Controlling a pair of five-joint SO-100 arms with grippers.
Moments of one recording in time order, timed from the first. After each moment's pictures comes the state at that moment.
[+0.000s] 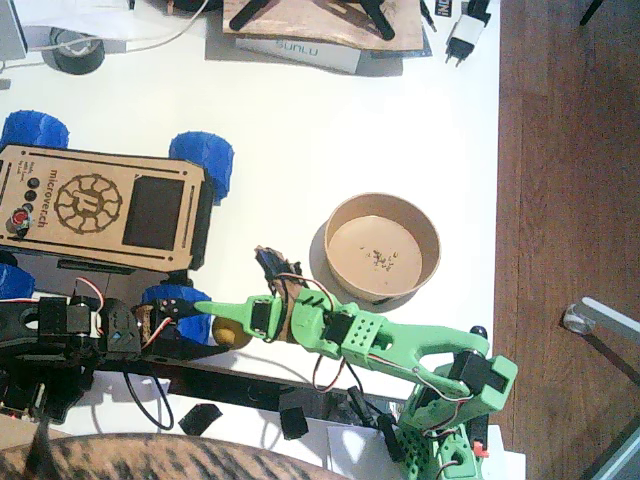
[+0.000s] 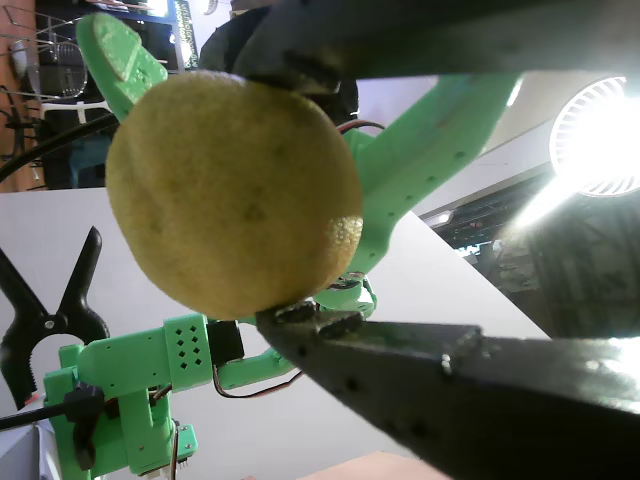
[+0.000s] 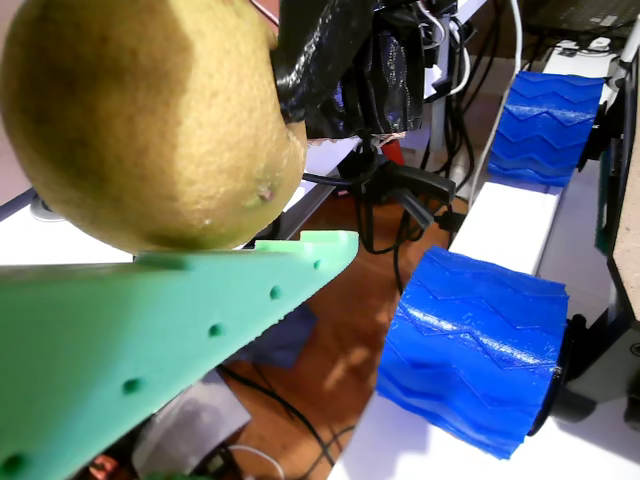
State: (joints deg) arm 0 71.9 164.3 176.9 3.7 -91.9; arm 1 -60.6 106.7 132.1 9.4 -24.8
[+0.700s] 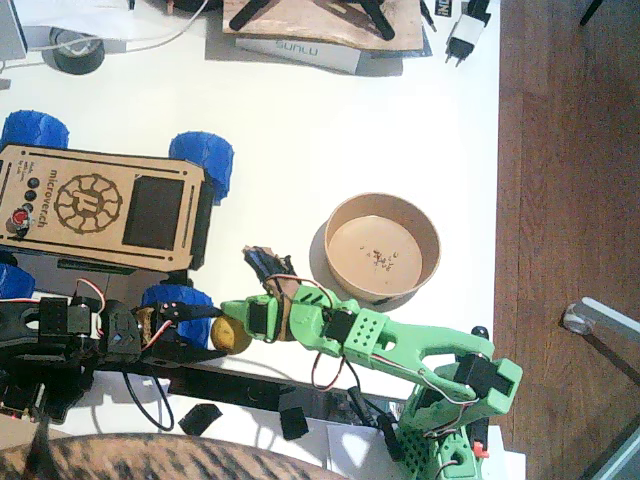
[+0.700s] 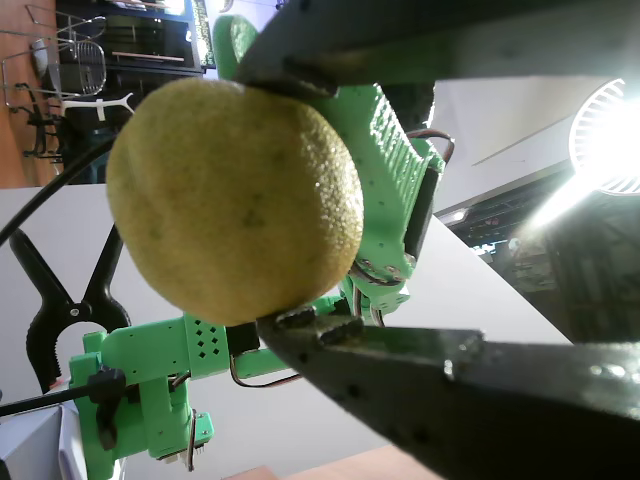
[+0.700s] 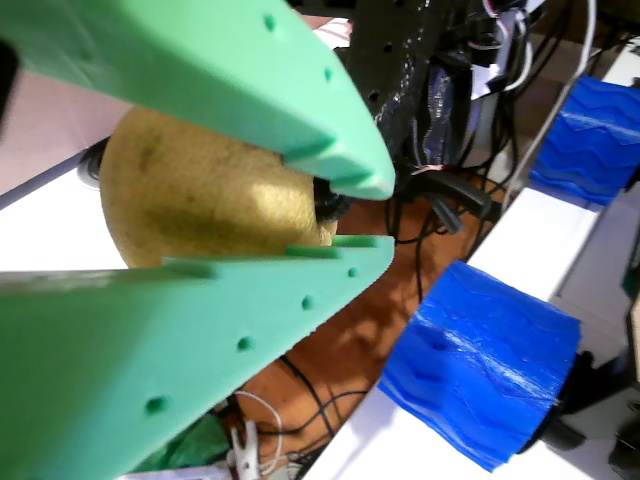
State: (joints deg) arm 0 72.1 164.0 176.9 4.3 -91.9; arm 1 -62.8 107.8 127.9 14.2 -34.3
